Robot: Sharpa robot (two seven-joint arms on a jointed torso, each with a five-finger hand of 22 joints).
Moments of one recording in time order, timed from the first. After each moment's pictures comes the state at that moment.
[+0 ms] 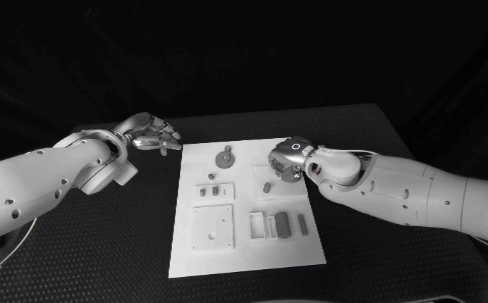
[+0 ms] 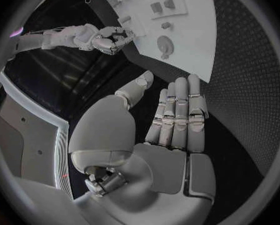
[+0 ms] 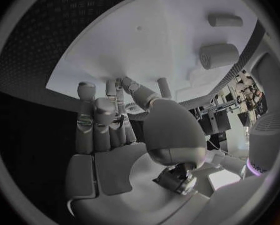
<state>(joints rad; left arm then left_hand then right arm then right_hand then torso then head) 1.27 -0.81 -0.10 1.26 -0.84 -0.19 0.08 1.13 -0.13 0.56 -0.25 0.06 0.87 0.18 0.28 0.51 1.15 0.12 0.07 0.31 1.05 0.02 0.70 0.74 0.02 1.15 -0.08 0.07 1.09 1.10 -0.73 -0.10 1.32 -1.98 -0.26 -0.14 1.15 -0.02 0.61 -0.29 0.10 0.99 0.12 0.33 0.56 1.27 0.06 0.13 0.21 1.31 -0.04 1.24 0.87 0.20 1.26 -0.02 0.69 1.31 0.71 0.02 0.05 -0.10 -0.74</state>
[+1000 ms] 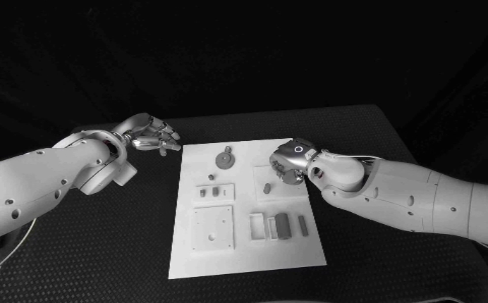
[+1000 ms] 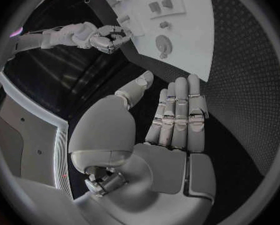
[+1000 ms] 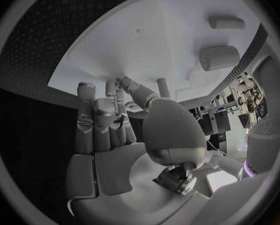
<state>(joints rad) 1.27 -0.81 -0.10 1.25 -0.84 -0.19 0.08 1.13 -0.13 0.56 -0.25 0.06 0.87 0.18 0.28 0.51 1.15 0.12 0.07 0.31 1.05 0.02 0.70 0.74 0.03 1.14 -0.08 0.07 1.09 1.08 -0.75 -0.09 1.36 -2.01 -0.30 -0.17 1.17 -0.03 0.60 -0.29 0.10 1.01 0.12 0.34 0.57 1.29 0.05 0.14 0.22 1.32 -0.05 1.25 0.87 0.20 1.26 -0.02 0.70 1.31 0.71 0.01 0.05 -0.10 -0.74</state>
